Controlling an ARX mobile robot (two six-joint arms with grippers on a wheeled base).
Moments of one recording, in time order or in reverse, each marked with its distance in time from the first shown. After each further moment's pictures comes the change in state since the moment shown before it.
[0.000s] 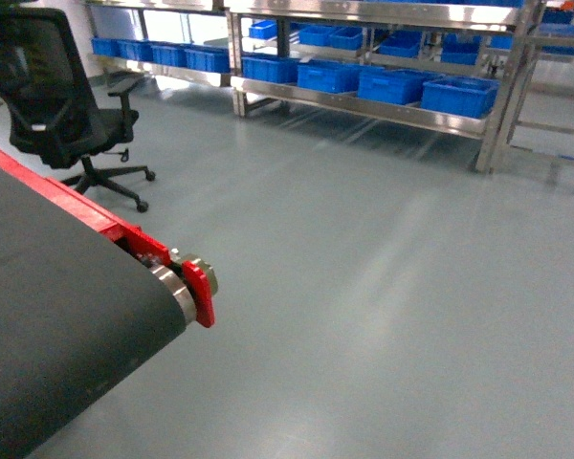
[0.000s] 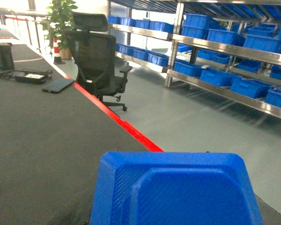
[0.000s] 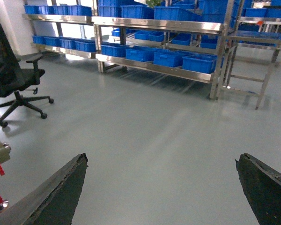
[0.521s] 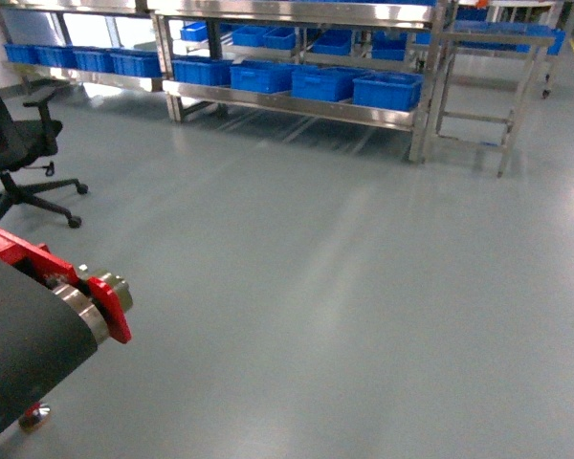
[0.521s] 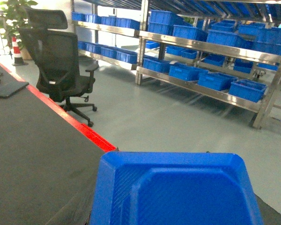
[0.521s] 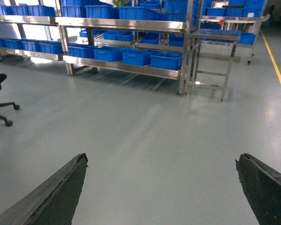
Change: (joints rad) left arm 0.000 0.000 0.000 0.000 0.000 0.000; right arm 0.000 0.000 0.000 0.000 0.000 0.000
